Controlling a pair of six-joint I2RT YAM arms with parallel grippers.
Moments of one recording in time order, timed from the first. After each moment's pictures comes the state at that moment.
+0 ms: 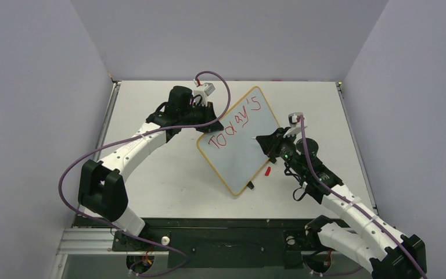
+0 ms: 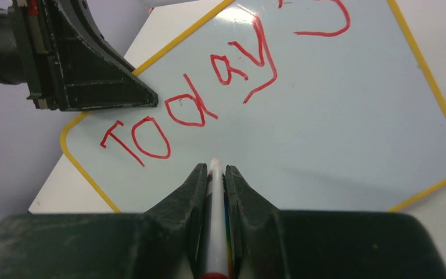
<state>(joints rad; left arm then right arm) -0.48 1.58 1.31 -0.31 0.49 -0.35 0.53 0.87 0.63 0.08 -0.02 0.48</state>
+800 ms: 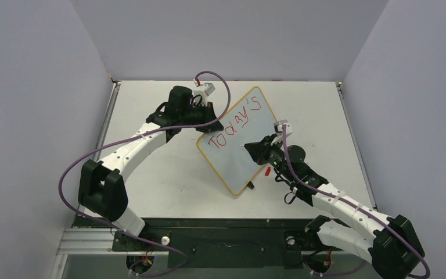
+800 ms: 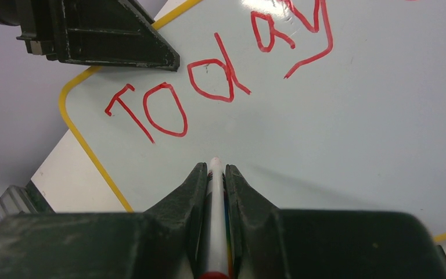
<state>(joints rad) -0.48 1.58 1.31 -0.31 0.48 -0.35 0.64 0.97 0.50 0.35 -0.03 0.45</state>
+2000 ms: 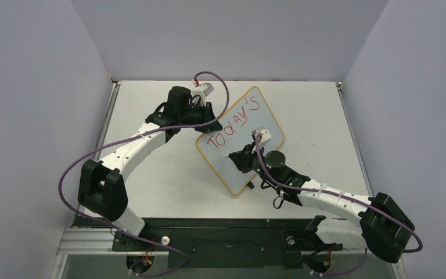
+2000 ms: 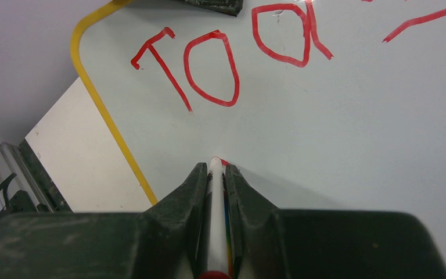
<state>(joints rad) -0.48 1.58 1.30 -0.30 0.48 -0.35 0.82 1.16 0.50 0.47 0.04 0.41</state>
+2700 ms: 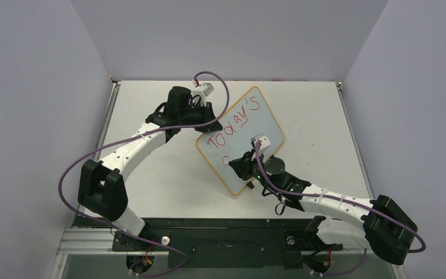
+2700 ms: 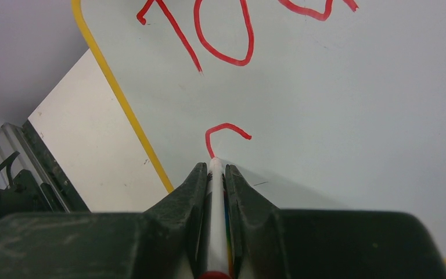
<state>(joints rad) -0.48 1.58 1.30 -0.30 0.48 -0.35 0.87 1.12 0.44 0.47 0.06 0.42</state>
